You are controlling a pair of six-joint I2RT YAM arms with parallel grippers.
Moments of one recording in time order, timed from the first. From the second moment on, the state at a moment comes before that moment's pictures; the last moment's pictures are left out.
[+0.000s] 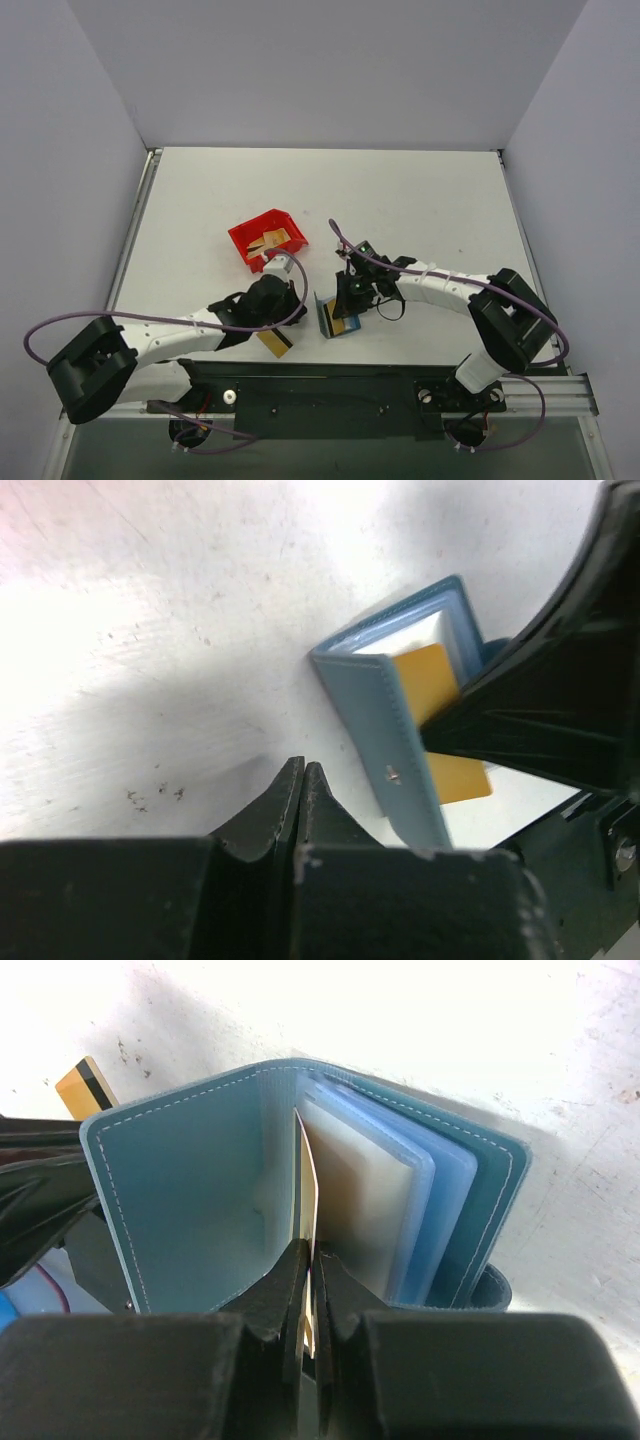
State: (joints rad) left arm -0.91 1.24 0.43 0.14 -0.13 -0.78; right arm 0.75 1.57 0.78 -0.28 -0.31 0.60
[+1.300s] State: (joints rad) left arm -0.96 1.37 0.52 0.18 -0.08 -0.72; right arm 0.77 1.60 0.82 -0.28 -0.26 0.60
